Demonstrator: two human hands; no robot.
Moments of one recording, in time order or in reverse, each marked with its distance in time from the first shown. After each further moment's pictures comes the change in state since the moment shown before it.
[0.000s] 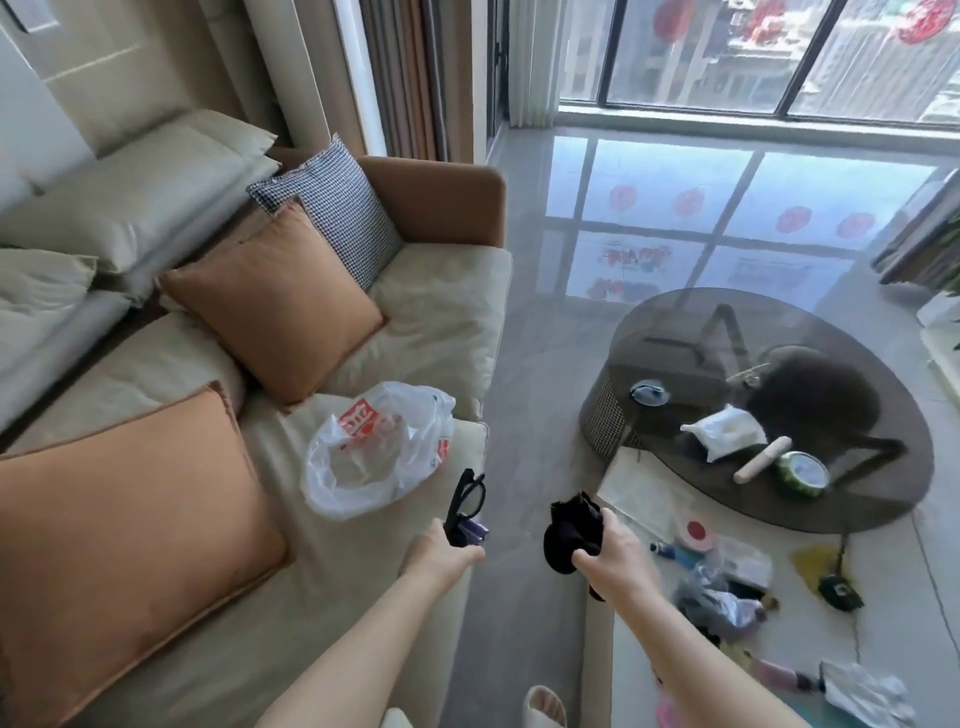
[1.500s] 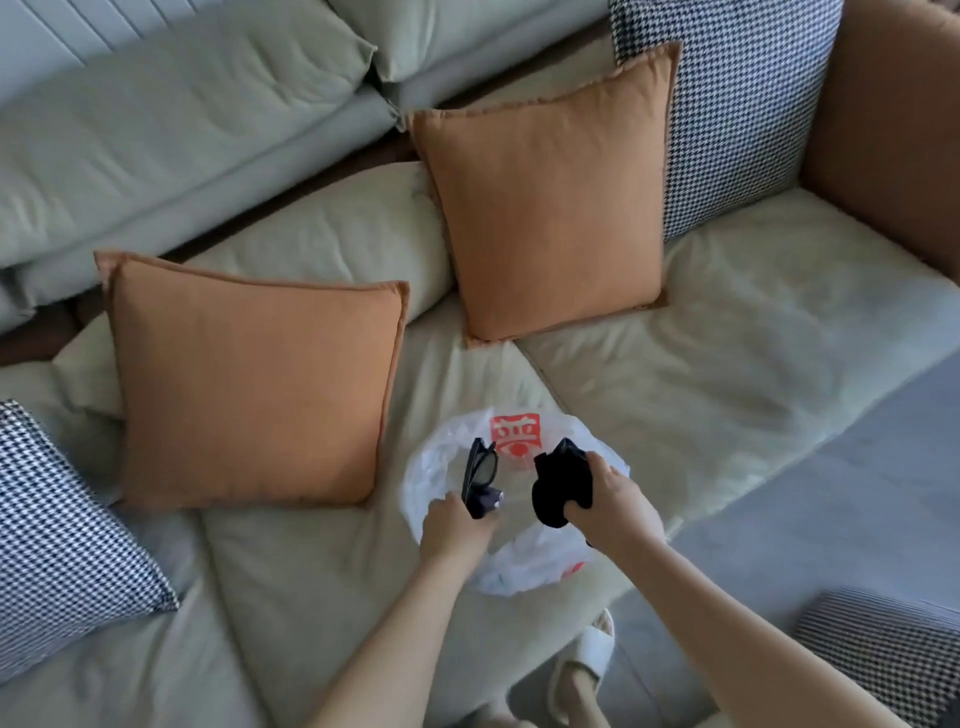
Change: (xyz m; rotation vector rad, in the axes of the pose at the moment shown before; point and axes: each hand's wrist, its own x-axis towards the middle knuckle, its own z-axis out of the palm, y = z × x) left_hand 0.291 -0.001 -0.129 -0.261 0.579 -0.681; right_hand 0.341 -0.340 0.128 -0.569 -0.643 -0.627
